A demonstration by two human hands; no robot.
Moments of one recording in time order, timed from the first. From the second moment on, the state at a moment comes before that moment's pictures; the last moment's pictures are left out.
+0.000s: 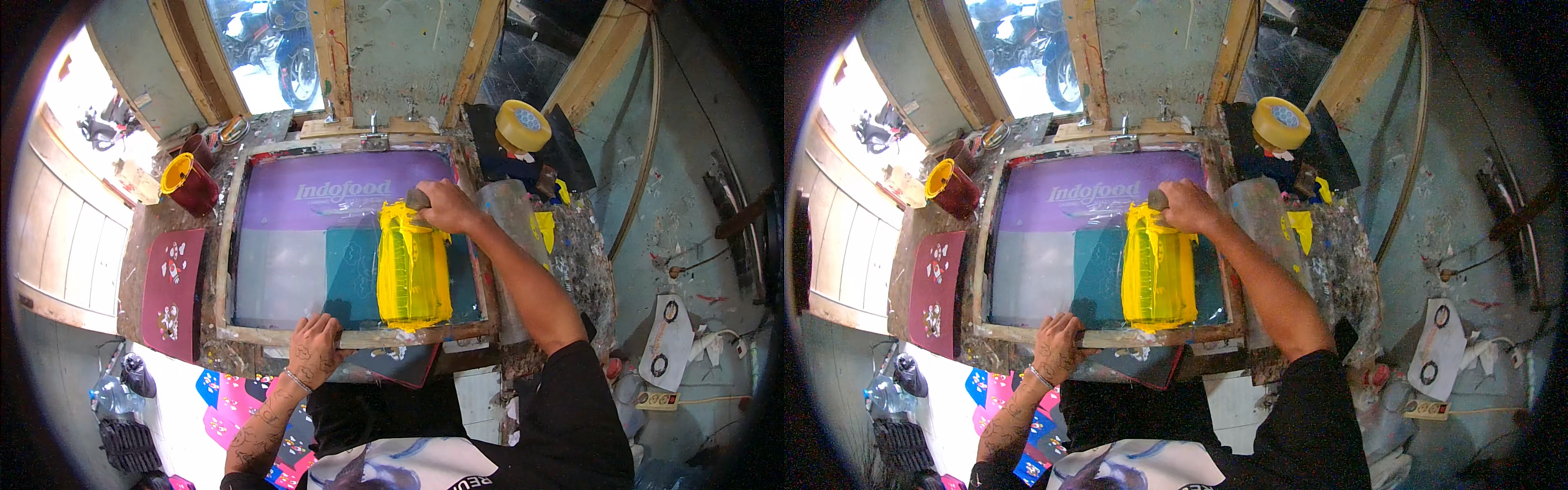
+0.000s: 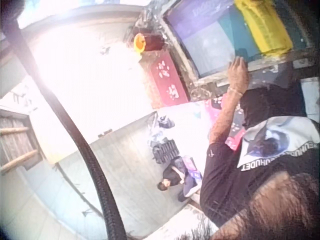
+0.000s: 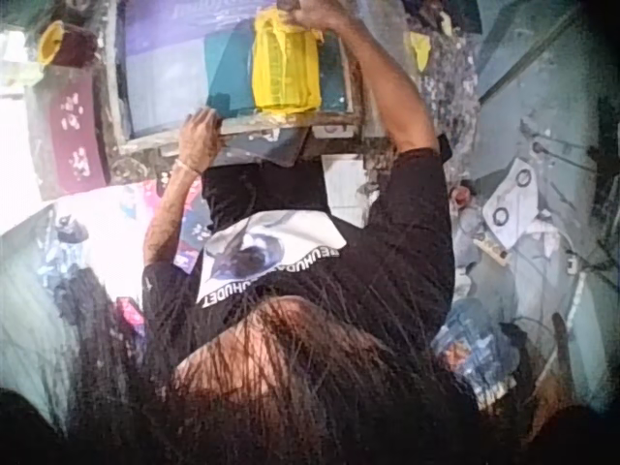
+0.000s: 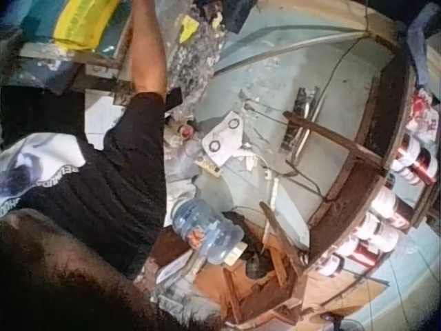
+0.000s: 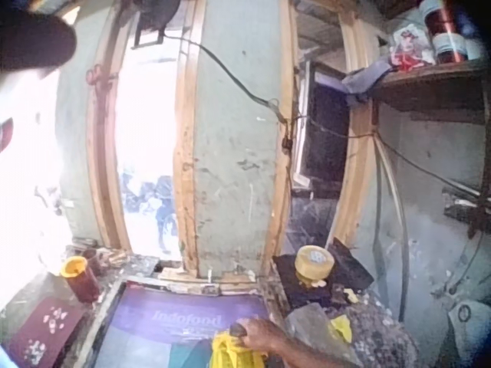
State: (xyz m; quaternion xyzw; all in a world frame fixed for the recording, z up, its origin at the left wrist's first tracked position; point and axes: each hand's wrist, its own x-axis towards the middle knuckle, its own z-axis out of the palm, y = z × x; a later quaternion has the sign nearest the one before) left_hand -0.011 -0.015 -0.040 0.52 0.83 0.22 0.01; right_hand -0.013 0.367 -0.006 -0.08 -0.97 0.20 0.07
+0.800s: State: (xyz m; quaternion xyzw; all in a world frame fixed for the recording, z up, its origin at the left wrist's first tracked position) left_hand -0.011 -0.015 -0.021 0.52 0.83 0.21 0.04; right_hand 0.153 0.218 -0.009 0.00 -0.98 0.11 0.15
